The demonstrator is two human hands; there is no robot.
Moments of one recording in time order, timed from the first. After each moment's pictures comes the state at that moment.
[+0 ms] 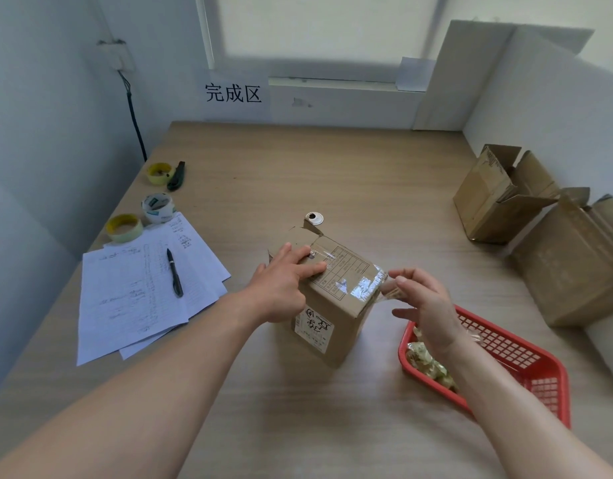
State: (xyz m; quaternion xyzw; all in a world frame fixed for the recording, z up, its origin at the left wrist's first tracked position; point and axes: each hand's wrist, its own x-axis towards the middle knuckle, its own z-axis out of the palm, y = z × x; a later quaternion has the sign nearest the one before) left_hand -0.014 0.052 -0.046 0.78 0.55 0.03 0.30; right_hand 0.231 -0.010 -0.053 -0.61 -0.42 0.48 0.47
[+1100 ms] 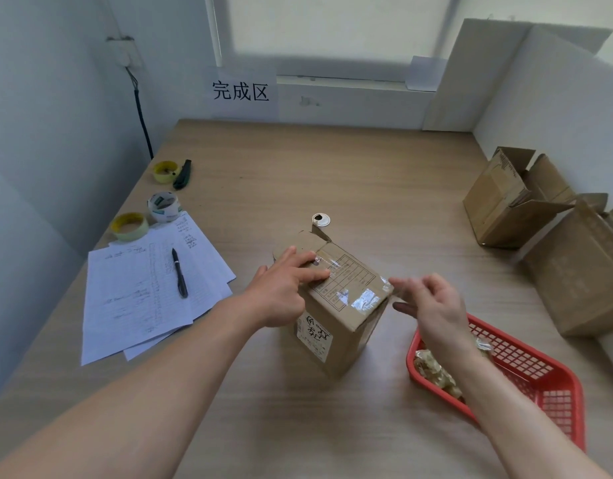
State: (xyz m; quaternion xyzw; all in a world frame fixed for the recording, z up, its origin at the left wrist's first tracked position) left_hand -0.027 0.055 -0.047 0.77 0.54 0.06 0.32; right_hand 0.226 0.002 -0.070 -0.62 -0.45 0.41 0.49
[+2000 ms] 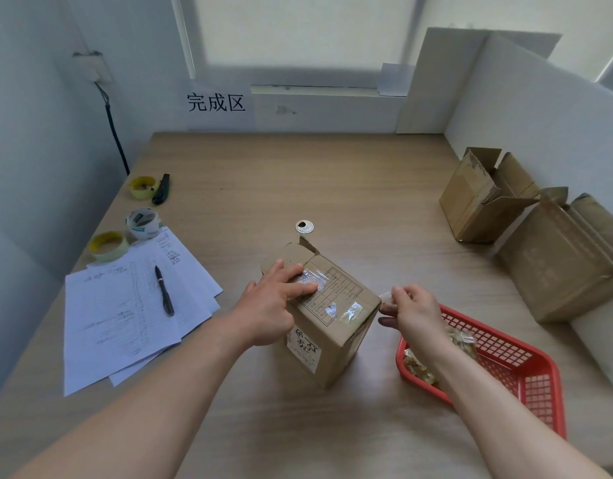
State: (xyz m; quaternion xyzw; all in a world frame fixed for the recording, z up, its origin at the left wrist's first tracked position) left_hand -0.028 0.052 -0.054 0.78 0.53 0.05 0.32; right_hand 0.227 0.013 -0.085 -0.70 -0.32 0.43 0.48
